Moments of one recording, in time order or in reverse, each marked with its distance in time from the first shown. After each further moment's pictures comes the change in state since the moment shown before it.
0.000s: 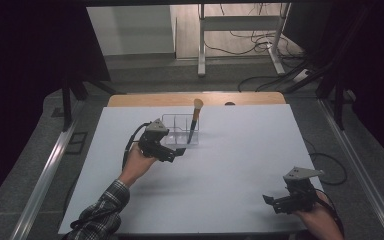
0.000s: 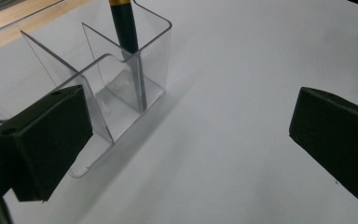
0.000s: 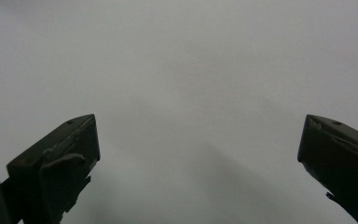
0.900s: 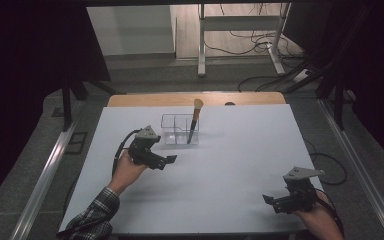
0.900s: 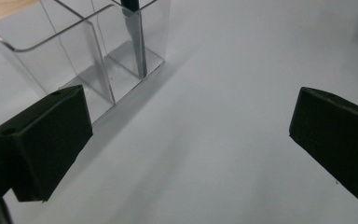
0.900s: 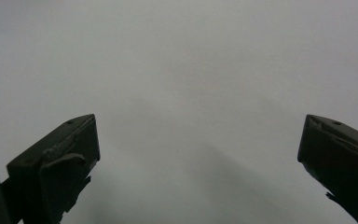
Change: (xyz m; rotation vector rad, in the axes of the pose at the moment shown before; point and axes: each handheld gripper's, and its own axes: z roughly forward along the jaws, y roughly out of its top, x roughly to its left) left arm -0.003 -0.024 -0.023 0.020 0.001 -0.024; right arm 0.000 0.000 0.000 -0.002 0.000 0.003
